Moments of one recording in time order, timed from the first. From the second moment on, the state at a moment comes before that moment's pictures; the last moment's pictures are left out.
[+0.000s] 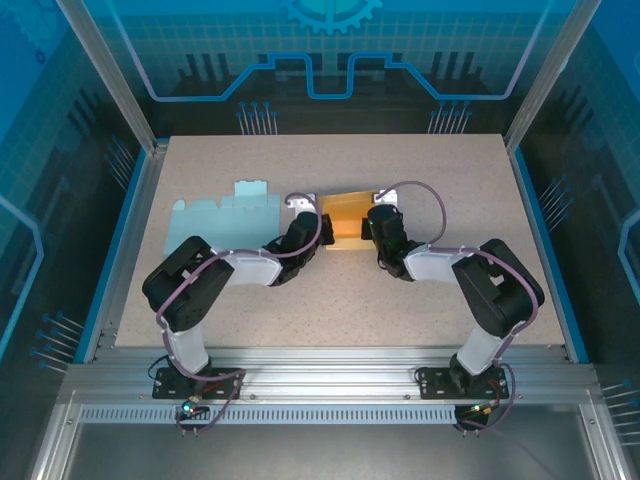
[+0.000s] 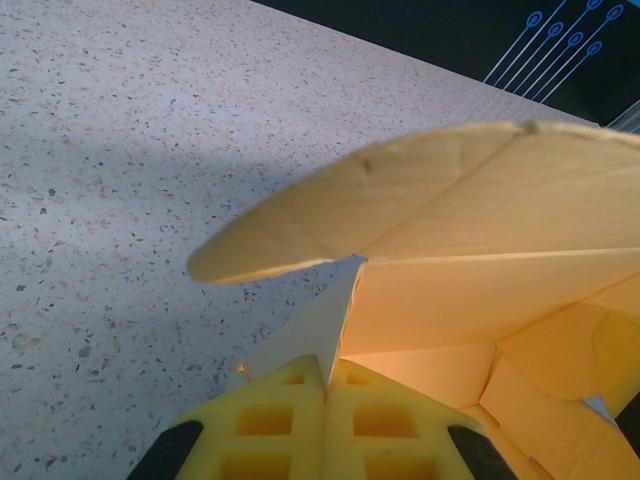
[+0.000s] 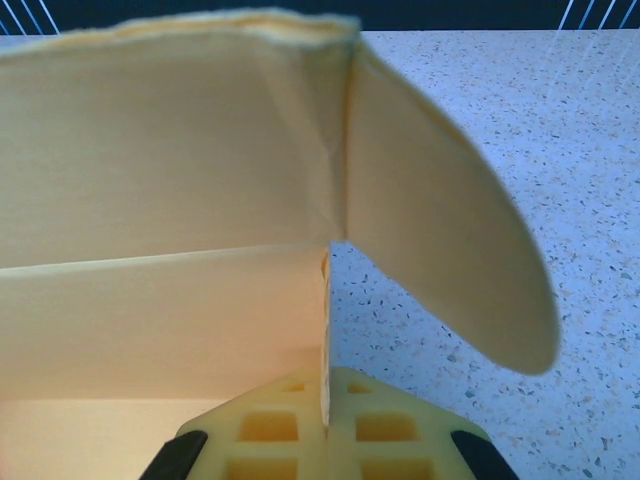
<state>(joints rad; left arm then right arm) -0.68 1.82 0.87 0.52 -0.33 -0.62 0.55 1.71 0.78 0.41 0.46 0.28</state>
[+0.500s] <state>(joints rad) -0.69 1.76 0.70 0.69 -0.21 -0.56 0.58 1.59 0.65 0.41 0.44 0.27</state>
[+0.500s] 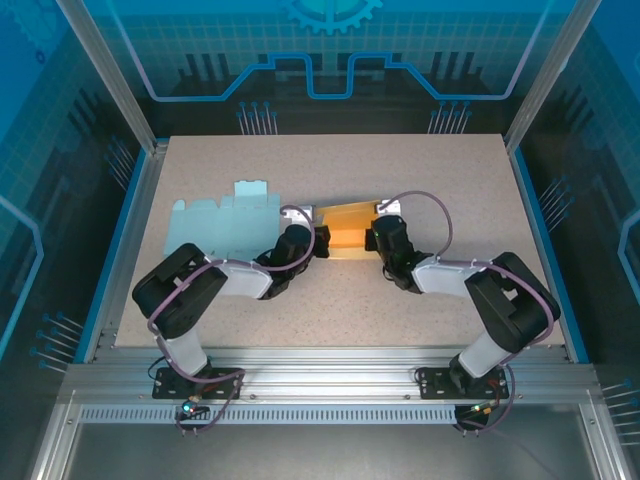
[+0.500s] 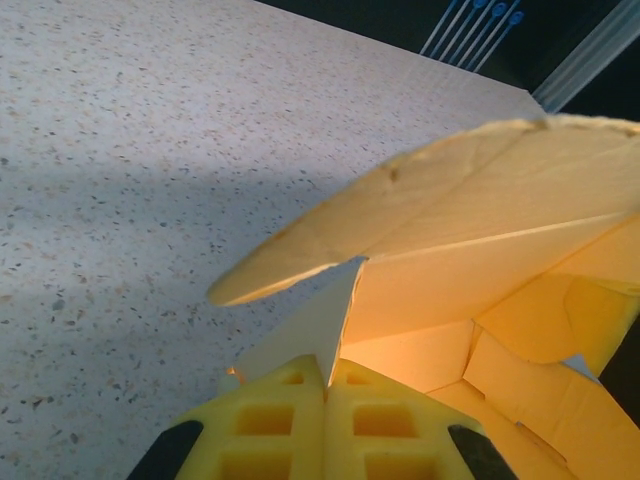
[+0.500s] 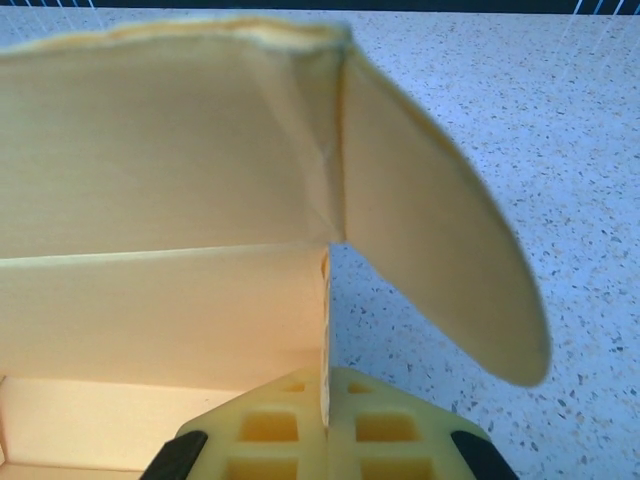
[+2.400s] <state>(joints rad) -0.79 1.78 0.60 0.81 -0.16 -0.11 0.70 0.97 0.42 -0.05 0.41 0.29</state>
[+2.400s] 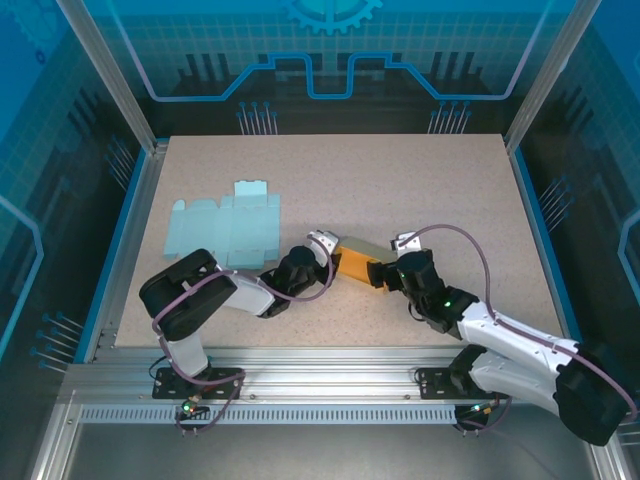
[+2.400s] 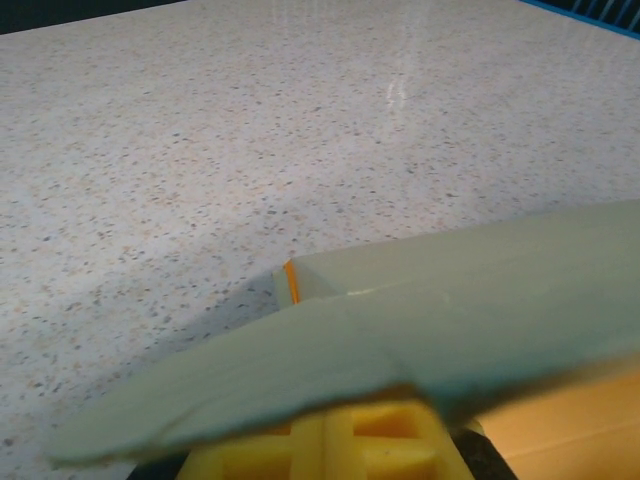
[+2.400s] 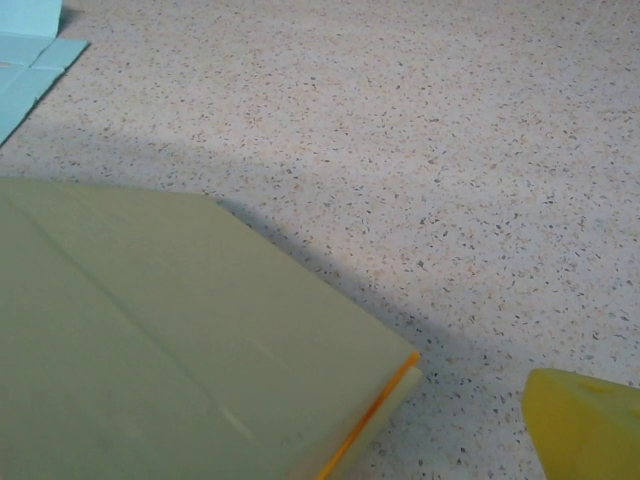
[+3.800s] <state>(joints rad) -0.85 1.81 0.54 0.82 -0.29 -0.18 0.57 1.25 0.83 -0.55 0.28 0.53</state>
